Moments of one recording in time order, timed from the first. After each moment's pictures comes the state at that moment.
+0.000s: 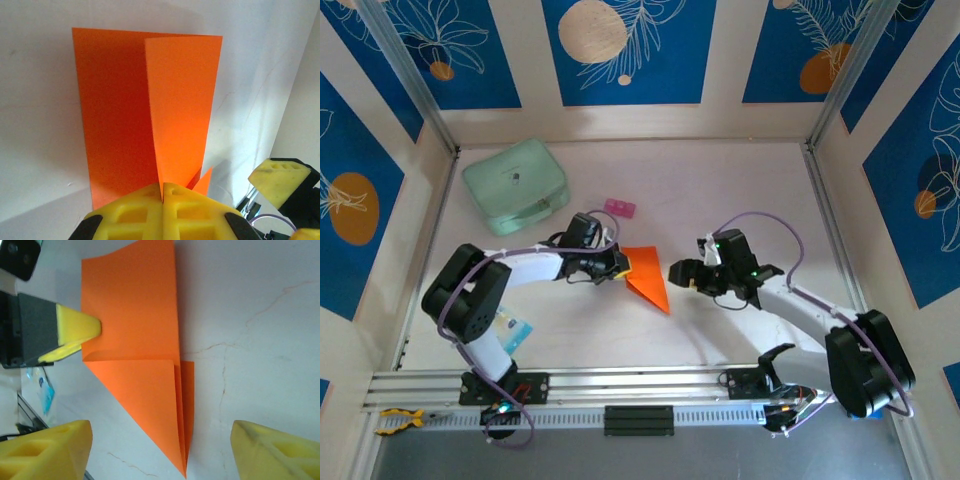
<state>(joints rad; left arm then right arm) -0.56 1.69 0.82 -0.01 0.56 -0.97 0.45 1.17 0.51 -0.21 -0.48 0.68</state>
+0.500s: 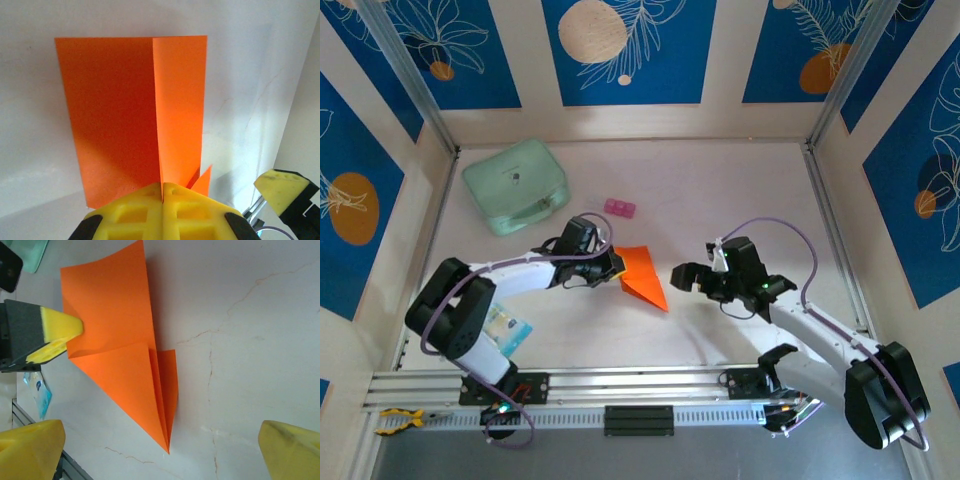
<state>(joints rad) -0.59 1.57 0.76 -0.03 0.46 -1.02 0.45 1.01 0.48 -0.29 -0.41 0.71</state>
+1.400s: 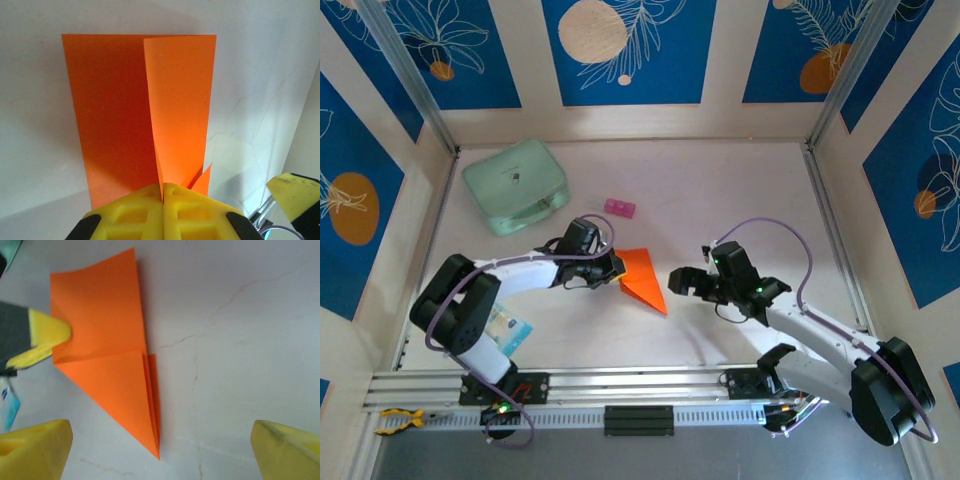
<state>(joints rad) -0.59 1.62 0.77 -0.04 0.46 -1.00 0.56 1.00 0.47 -0.30 -0.20 0.72</state>
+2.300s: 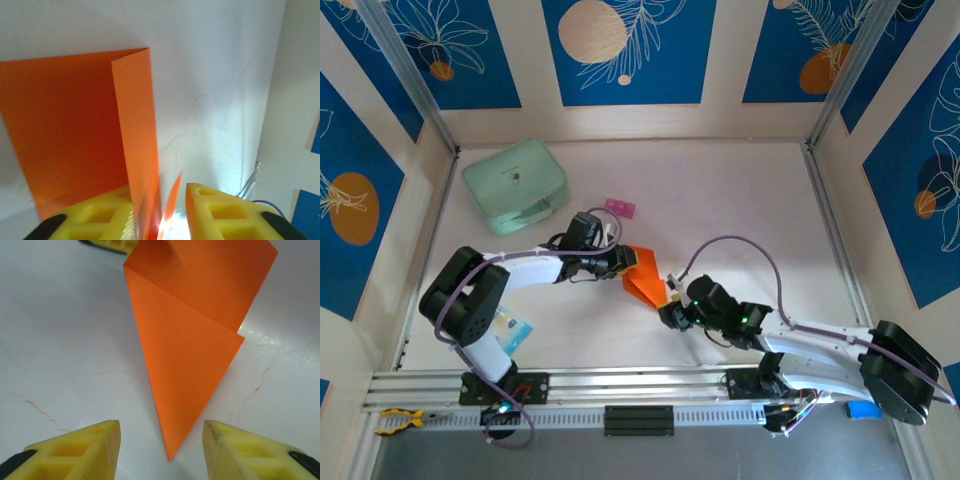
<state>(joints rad) -0.58 1.68 0.81 0.11 0.58 -0.97 0.95 1.03 0.32 -0.02 0.07 0.29</state>
